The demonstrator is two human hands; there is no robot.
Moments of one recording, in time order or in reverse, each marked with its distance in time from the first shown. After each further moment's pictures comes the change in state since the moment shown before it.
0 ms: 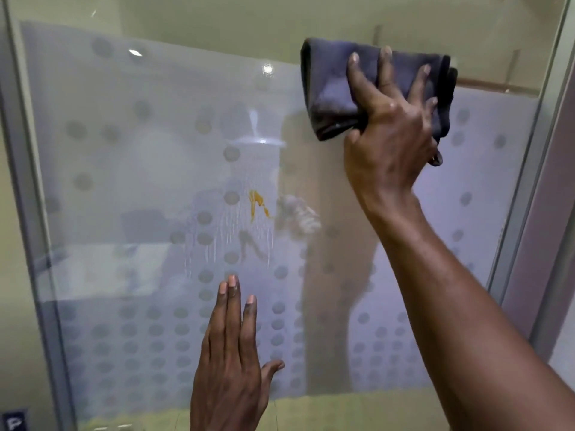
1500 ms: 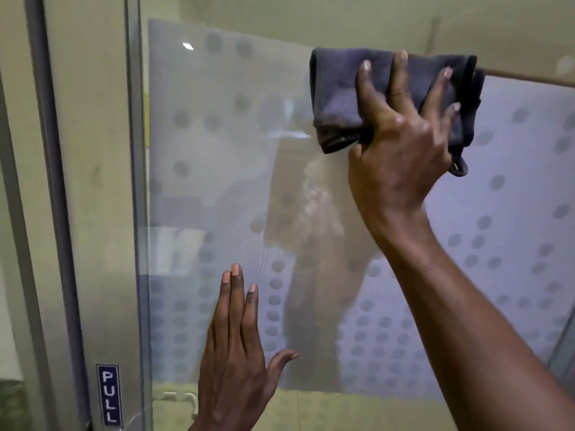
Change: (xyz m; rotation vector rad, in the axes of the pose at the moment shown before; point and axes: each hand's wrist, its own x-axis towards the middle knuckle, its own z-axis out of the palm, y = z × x) left_hand -0.027 -0.080 -0.018 -0.047 0.023 -0.154; right_hand -0.040 -0.092 0.030 -0.029 0.001 -0.081
